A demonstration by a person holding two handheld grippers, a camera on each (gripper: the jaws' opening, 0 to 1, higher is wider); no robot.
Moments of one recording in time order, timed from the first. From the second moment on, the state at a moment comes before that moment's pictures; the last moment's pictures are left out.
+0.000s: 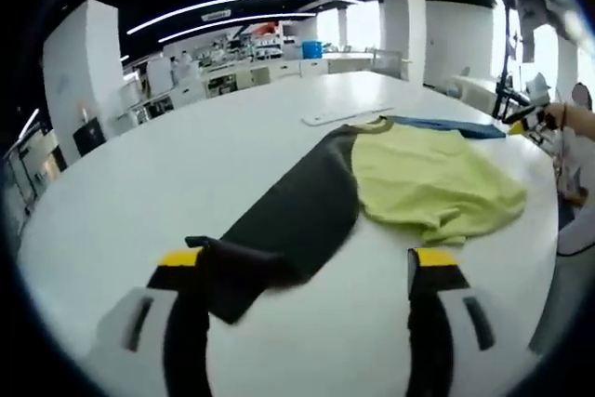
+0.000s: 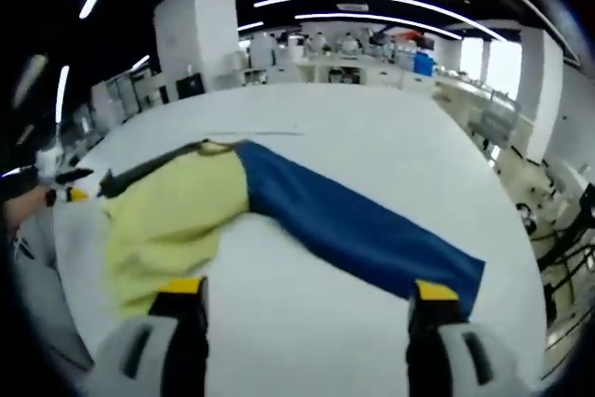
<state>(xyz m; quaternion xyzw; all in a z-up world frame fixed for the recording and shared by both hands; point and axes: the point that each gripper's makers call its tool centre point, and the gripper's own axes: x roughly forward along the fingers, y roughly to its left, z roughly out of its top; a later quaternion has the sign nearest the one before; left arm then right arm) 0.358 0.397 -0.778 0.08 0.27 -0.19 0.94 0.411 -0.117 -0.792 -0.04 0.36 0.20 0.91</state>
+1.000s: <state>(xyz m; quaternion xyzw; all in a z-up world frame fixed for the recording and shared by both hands) 0.352 0.296 -0.818 0.09 0.29 -0.29 0.91 0.343 0.010 -0.829 -0.11 0.36 0.34 0.86</state>
